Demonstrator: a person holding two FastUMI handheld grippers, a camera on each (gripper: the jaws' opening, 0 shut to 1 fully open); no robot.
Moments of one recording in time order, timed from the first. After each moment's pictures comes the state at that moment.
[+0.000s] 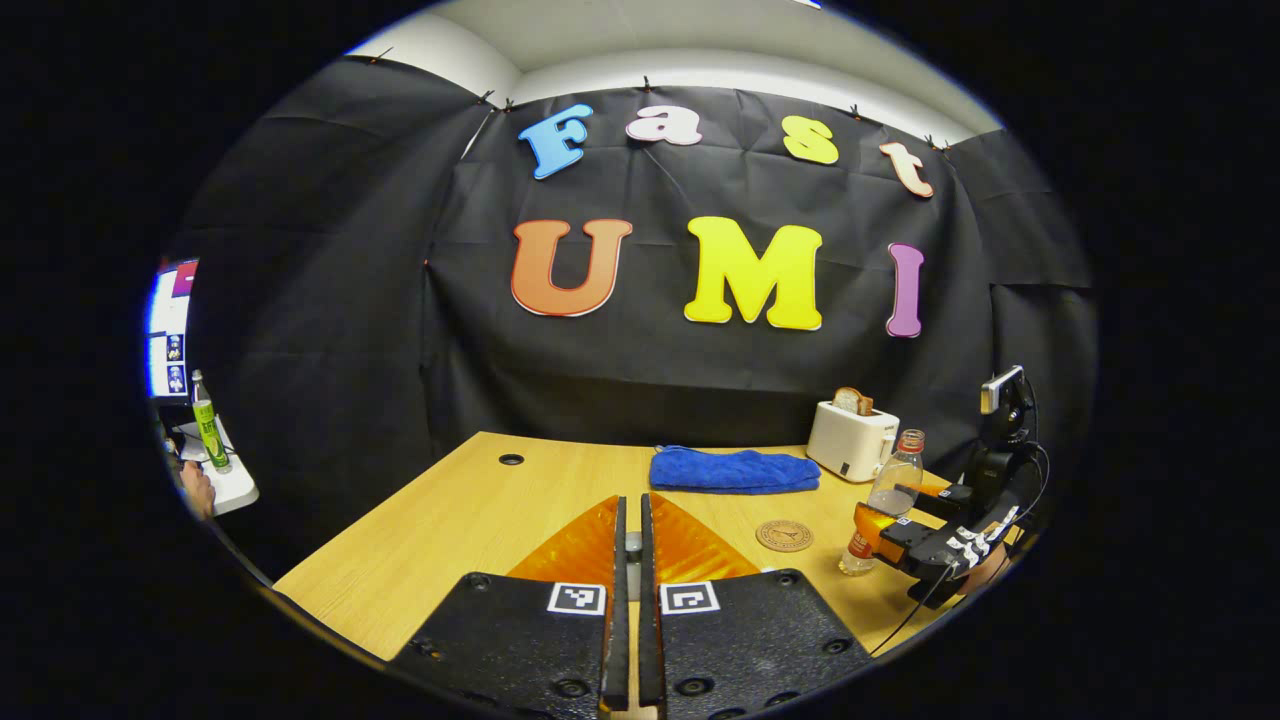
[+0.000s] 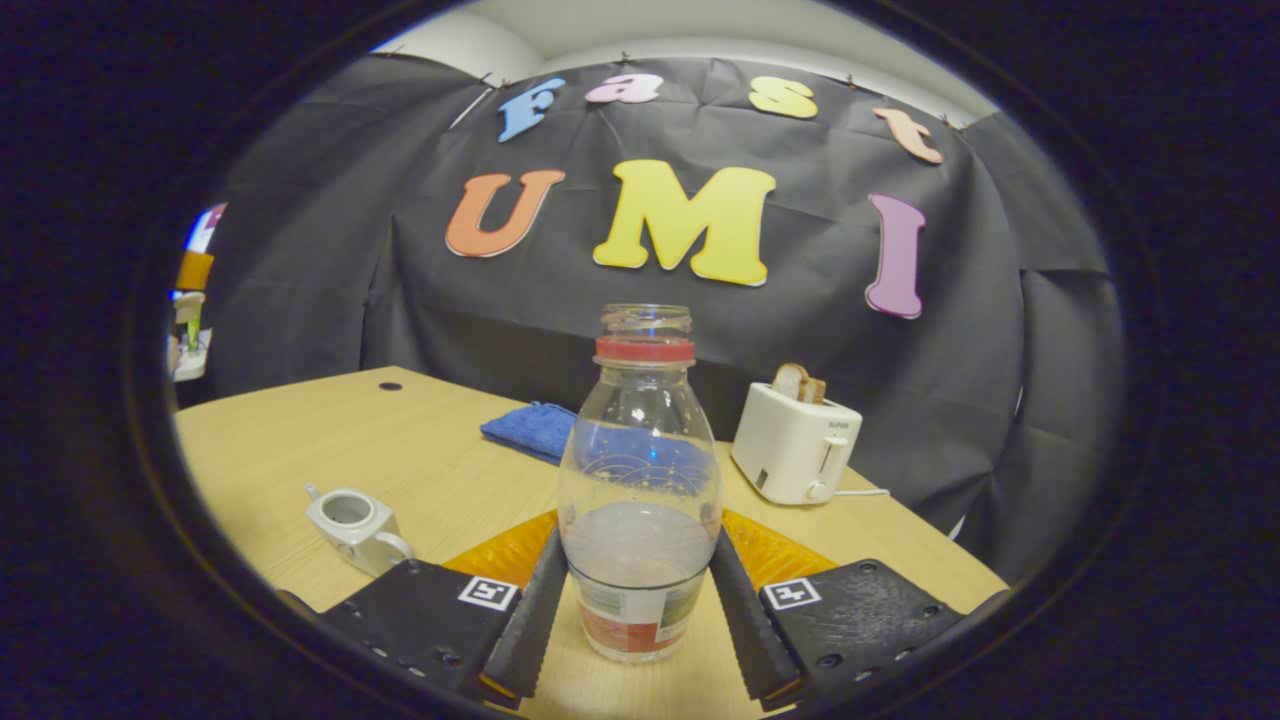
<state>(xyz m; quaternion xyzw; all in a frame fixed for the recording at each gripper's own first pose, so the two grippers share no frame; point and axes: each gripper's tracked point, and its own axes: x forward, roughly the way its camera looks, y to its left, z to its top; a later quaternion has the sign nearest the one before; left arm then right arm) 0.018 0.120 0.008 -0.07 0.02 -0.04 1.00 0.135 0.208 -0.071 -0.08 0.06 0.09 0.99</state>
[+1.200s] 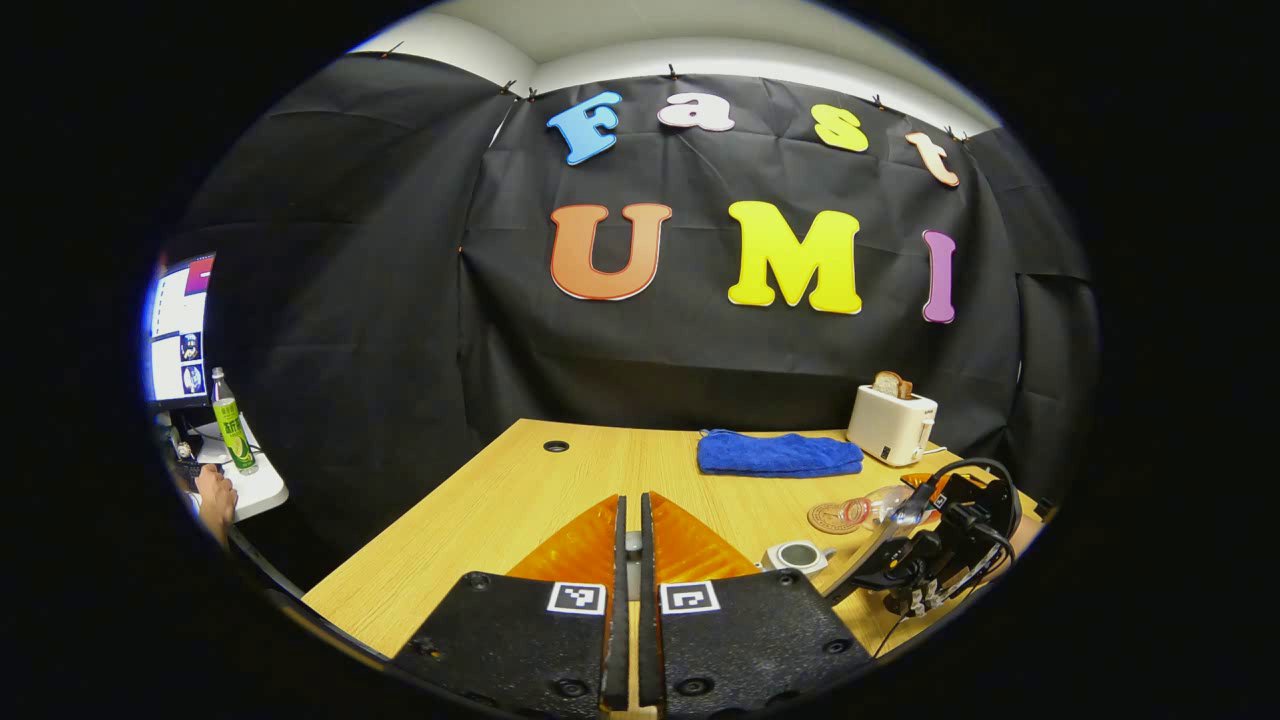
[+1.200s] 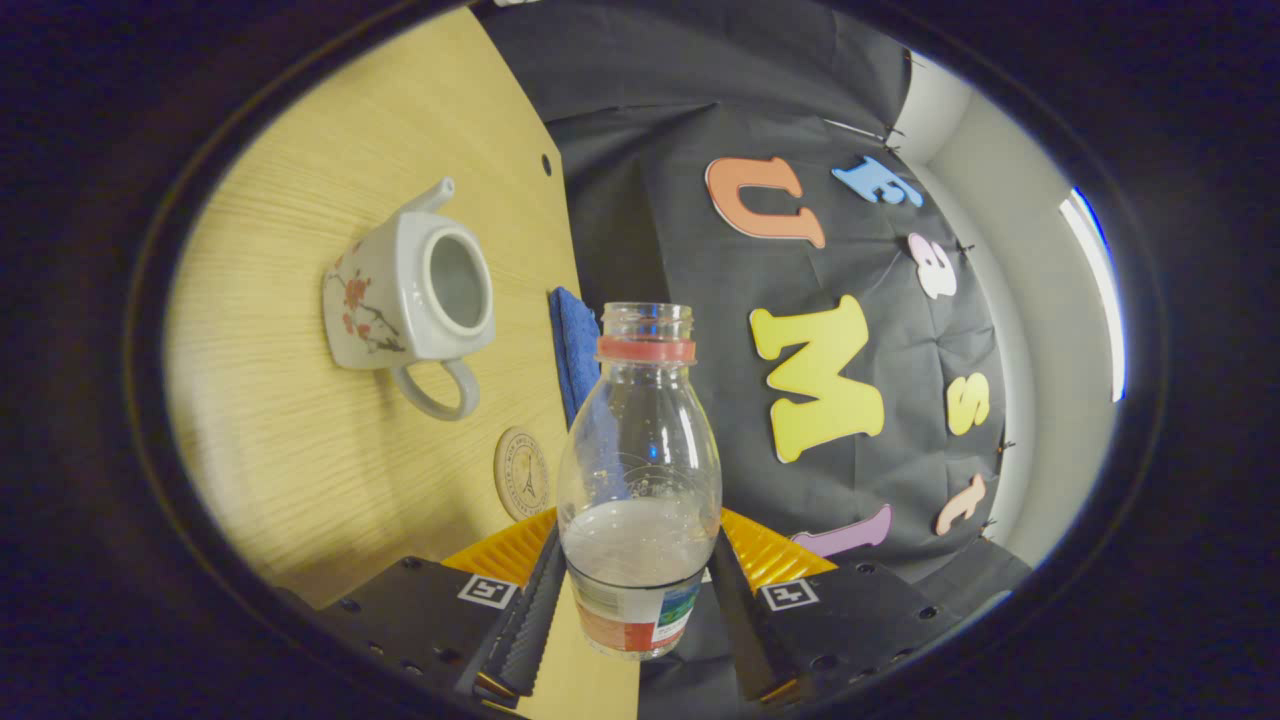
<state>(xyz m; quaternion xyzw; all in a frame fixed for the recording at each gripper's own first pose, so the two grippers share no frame) 0.023 0.163 -0.016 -0.06 0.06 0.00 1.00 0.125 0.252 -0.074 -0.61 -0.01 -0.01 0.79</state>
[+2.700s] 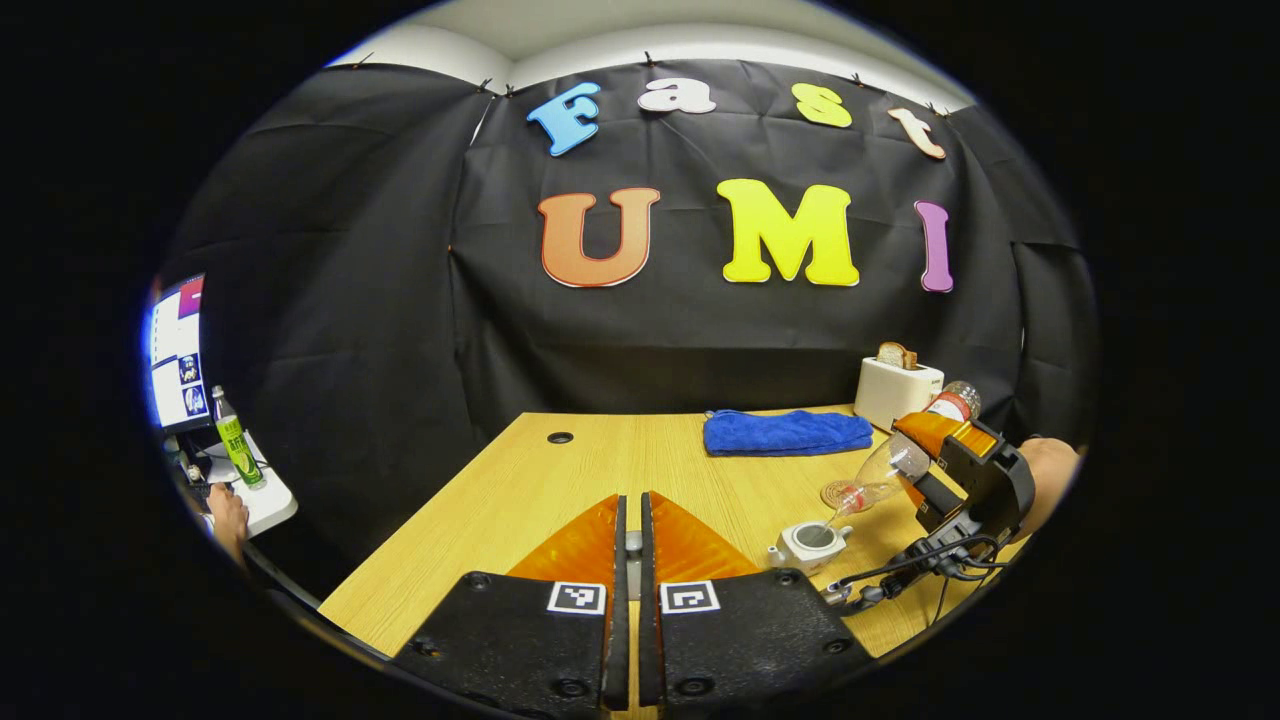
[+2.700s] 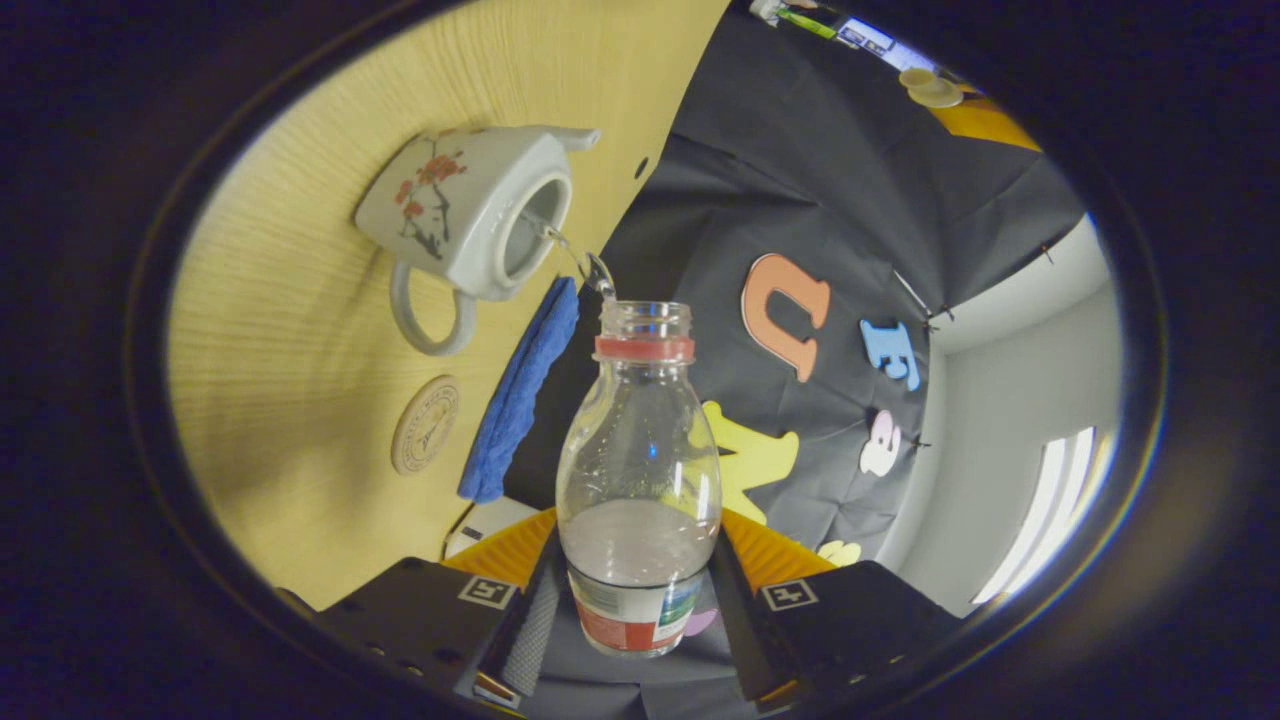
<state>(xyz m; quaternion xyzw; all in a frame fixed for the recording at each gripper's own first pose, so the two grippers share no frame) 0.028 0.161 -0.025 -0.03 0.07 -0.01 1.00 0.133 0.279 -0.021 -0.80 -0.13 -0.07 0.58</state>
